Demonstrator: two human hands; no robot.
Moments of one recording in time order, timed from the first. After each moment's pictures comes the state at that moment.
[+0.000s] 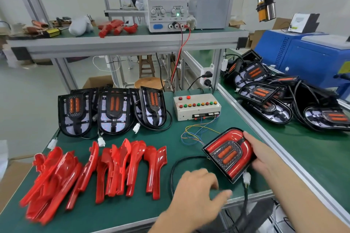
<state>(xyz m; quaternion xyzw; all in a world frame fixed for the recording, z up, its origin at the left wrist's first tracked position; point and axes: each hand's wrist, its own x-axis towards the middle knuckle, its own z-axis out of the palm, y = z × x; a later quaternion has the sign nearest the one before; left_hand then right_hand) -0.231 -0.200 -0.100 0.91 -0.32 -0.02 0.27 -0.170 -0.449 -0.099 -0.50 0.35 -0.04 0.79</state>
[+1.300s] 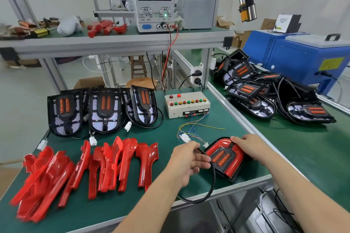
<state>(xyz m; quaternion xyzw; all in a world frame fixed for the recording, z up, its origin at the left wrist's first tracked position) -0.193 -0.226 -0.058 0.63 0.07 -0.30 0.72 -0.188 -0.473 -0.082 -0.90 0.29 0.03 0.34</state>
